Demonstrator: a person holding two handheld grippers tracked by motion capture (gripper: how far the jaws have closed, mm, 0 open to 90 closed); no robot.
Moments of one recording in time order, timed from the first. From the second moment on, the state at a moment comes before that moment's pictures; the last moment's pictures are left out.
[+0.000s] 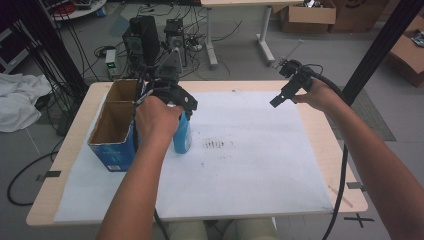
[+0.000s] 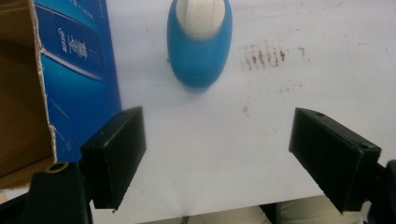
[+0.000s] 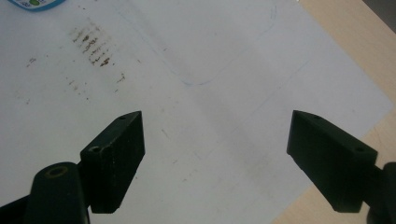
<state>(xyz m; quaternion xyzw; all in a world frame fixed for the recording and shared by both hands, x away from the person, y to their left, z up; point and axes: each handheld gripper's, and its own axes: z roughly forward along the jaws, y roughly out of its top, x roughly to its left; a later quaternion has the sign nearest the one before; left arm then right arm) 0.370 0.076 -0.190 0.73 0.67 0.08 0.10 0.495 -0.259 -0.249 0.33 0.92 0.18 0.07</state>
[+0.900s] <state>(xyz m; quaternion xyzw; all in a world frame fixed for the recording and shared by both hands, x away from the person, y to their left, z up) 0.379 0.074 -0.181 0.73 0.67 0.08 0.12 0.496 -0.261 -0.249 0.33 0.93 0.18 0.07</state>
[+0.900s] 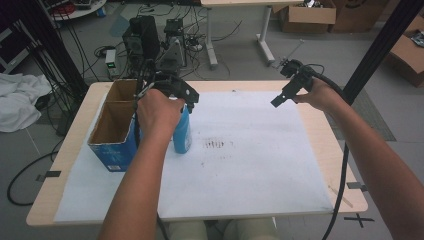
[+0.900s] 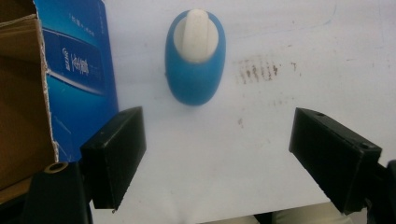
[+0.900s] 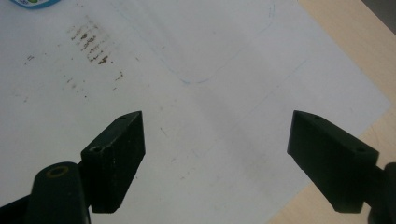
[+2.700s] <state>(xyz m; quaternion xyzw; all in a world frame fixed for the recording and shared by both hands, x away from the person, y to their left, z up) 0.442 0.066 -0.223 0.74 0.66 0.09 0.08 0.509 -0.268 -0.255 0.33 0.92 0.18 0.06</state>
